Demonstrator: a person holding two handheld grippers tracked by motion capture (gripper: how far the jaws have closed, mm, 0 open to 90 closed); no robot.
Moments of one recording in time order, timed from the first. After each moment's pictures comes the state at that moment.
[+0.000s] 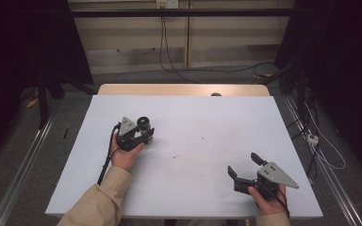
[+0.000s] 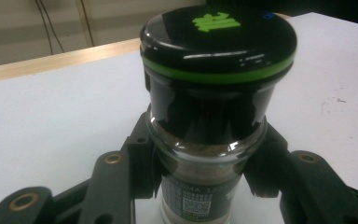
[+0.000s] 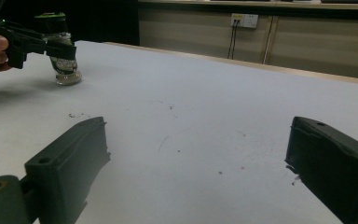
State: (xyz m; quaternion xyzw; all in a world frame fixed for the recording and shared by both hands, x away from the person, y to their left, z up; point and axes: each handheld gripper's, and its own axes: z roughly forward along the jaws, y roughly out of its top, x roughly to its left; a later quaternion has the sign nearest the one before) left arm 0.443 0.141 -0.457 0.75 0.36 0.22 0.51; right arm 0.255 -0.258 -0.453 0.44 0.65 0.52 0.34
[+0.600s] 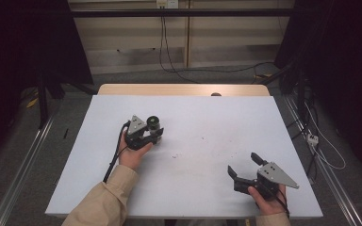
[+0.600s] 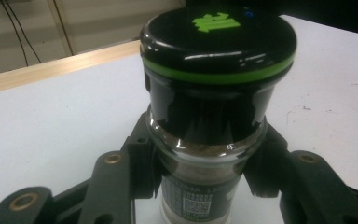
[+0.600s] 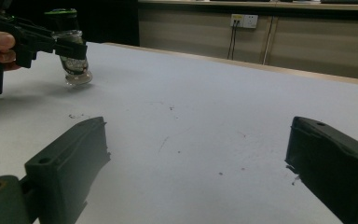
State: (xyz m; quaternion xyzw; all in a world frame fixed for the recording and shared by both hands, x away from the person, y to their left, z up) left arm 0.443 0.116 -0.449 0.77 0.32 0.21 0.51; right arm 0.255 -0.258 -0.452 0.44 0.65 0.52 0.34
